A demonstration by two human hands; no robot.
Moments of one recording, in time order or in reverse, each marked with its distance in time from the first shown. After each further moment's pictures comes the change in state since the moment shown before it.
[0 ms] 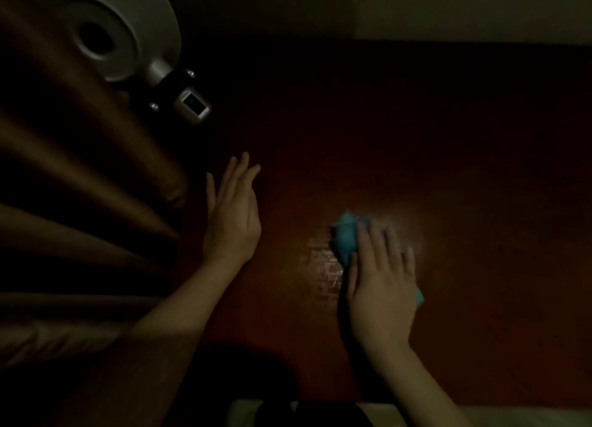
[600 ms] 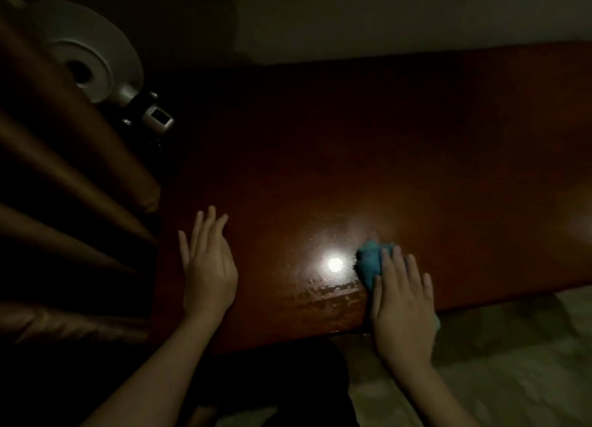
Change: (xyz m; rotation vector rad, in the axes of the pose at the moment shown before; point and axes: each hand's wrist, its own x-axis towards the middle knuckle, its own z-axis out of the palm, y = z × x) left_hand -0.105 0.023 -0.022 0.031 -0.022 -0.052; right_hand -0.111 0.062 -0.020 -0.009 0.059 0.269
